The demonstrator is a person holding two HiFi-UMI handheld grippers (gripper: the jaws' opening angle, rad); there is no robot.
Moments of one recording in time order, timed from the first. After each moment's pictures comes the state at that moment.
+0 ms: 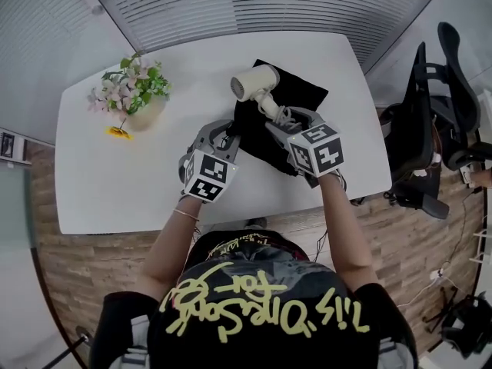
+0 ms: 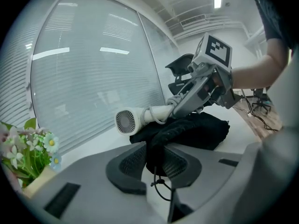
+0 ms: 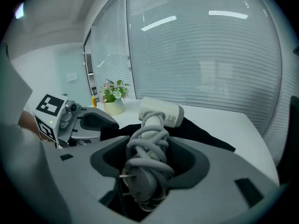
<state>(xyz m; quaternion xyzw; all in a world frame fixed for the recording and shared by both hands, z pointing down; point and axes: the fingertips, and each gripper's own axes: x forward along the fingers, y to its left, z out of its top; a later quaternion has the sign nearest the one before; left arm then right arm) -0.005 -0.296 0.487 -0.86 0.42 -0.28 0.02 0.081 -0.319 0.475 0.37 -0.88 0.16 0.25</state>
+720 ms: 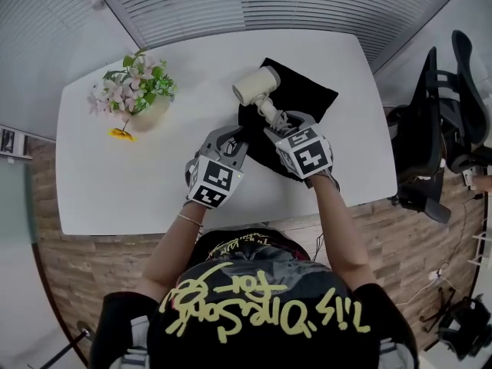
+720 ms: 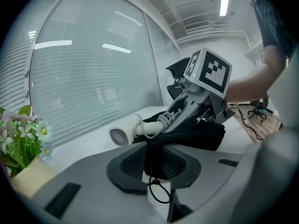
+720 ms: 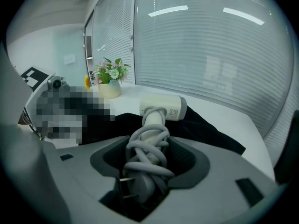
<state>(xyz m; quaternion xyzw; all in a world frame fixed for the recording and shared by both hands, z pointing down) -0.007 -0.295 0.499 -0.88 0.40 -0.26 -0.01 0.055 -0.333 0.526 0.36 -0.86 0.14 0.33</state>
